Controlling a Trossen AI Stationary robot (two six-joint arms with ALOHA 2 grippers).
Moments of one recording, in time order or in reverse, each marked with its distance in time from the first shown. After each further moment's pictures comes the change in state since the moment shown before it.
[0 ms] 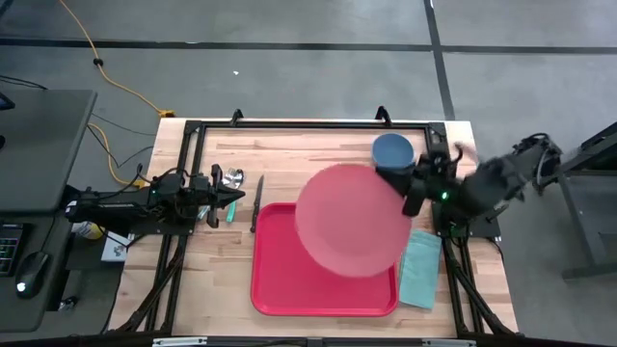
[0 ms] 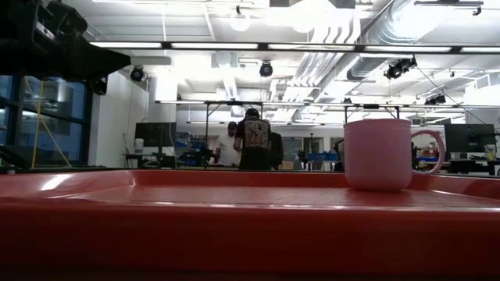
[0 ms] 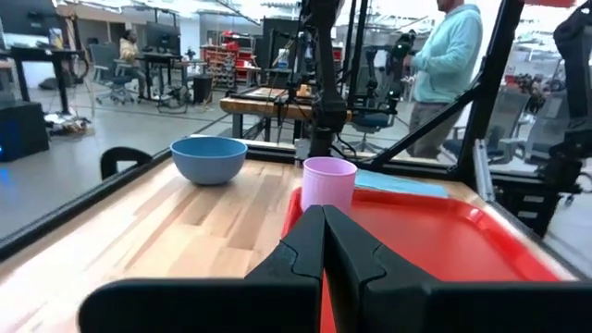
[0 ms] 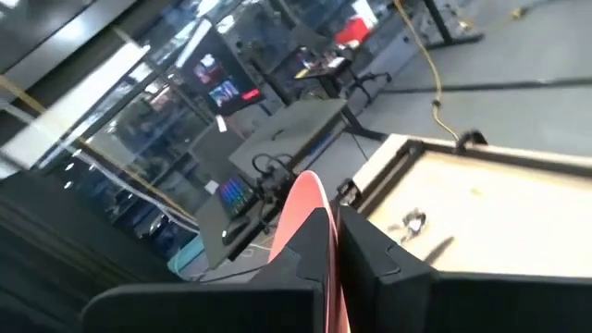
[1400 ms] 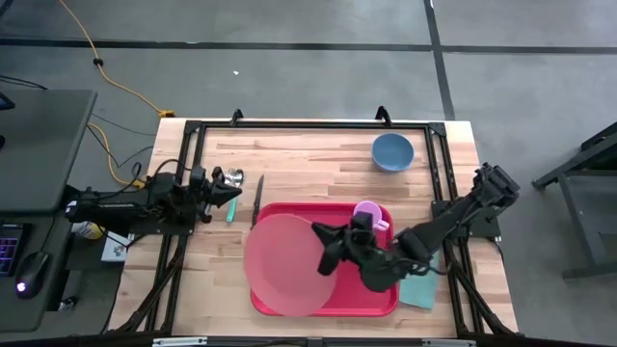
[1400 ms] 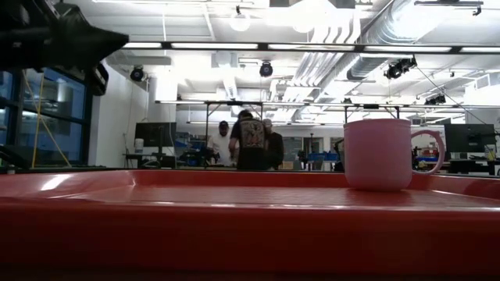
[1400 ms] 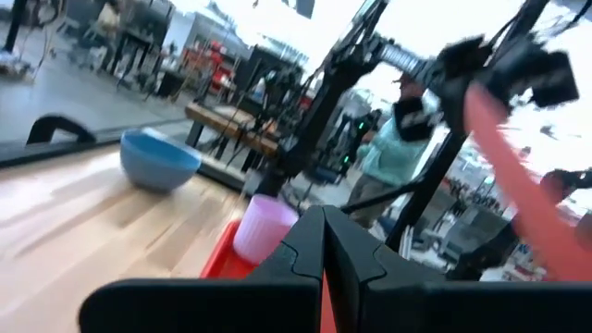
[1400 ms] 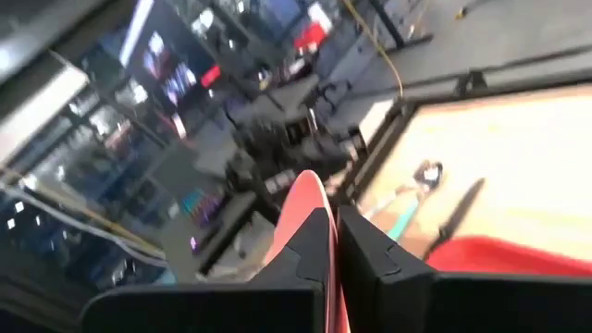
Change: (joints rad) left arm 0.000 0.000 0.000 0.134 0.022 -0.371; right arm 0.028 0.520 -0.001 0.386 0.175 0.183
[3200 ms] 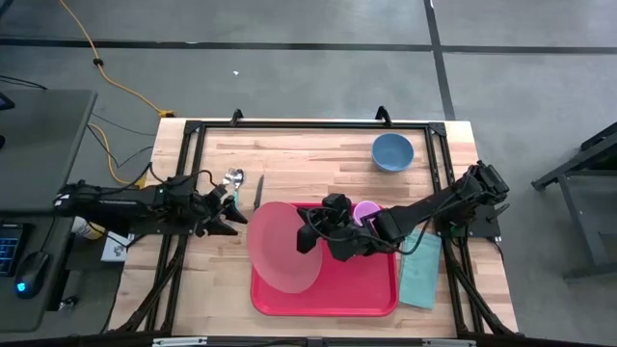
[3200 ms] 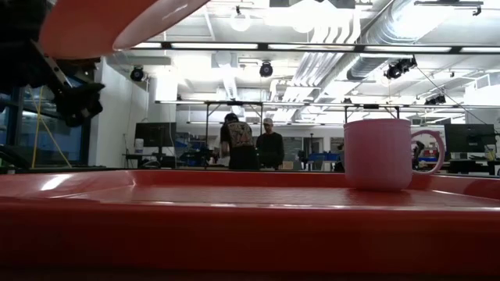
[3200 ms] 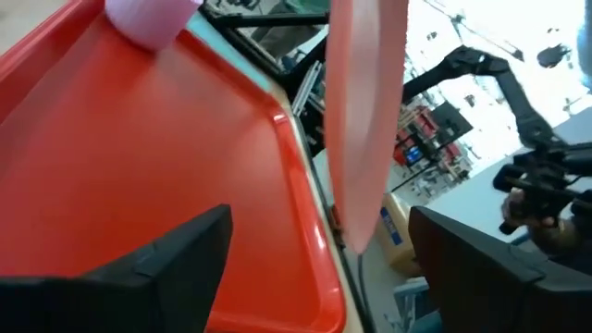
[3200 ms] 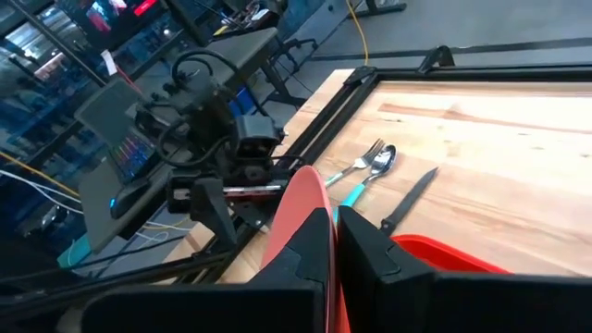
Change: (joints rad) left arm 0.000 0.225 0.000 -0.085 0.488 -0.278; right arm -0.188 0.055 0.000 -0.096 -0.226 -0.062
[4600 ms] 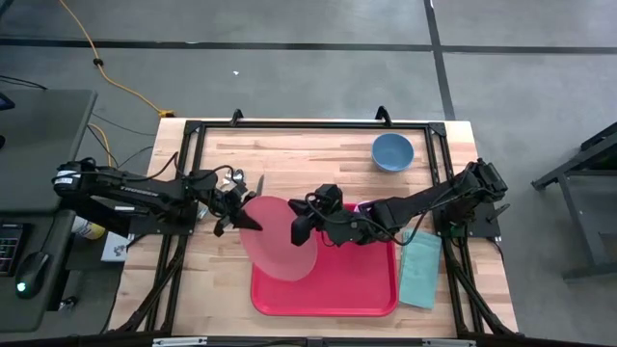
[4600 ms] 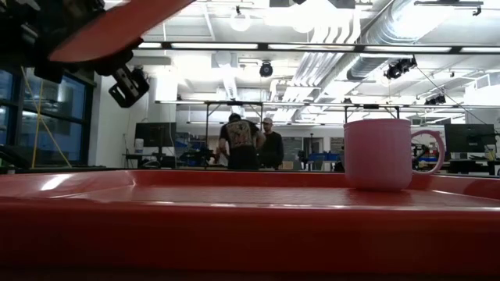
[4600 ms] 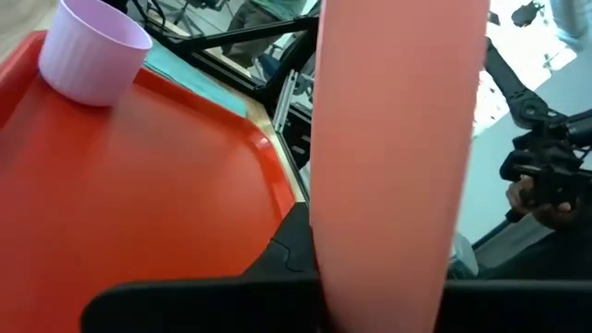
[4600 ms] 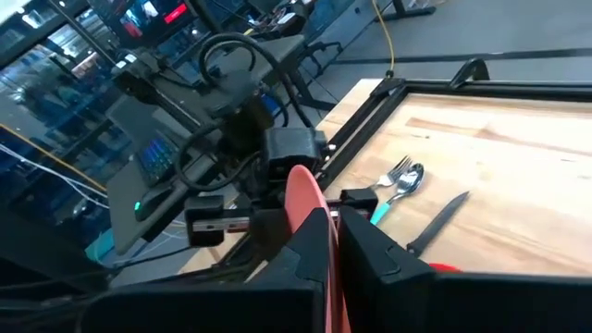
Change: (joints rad) left arm 0.001 0.648 0.179 0.500 0.090 0.138; right arm -0.074 0.000 0.003 0.110 -0.088 -0.132
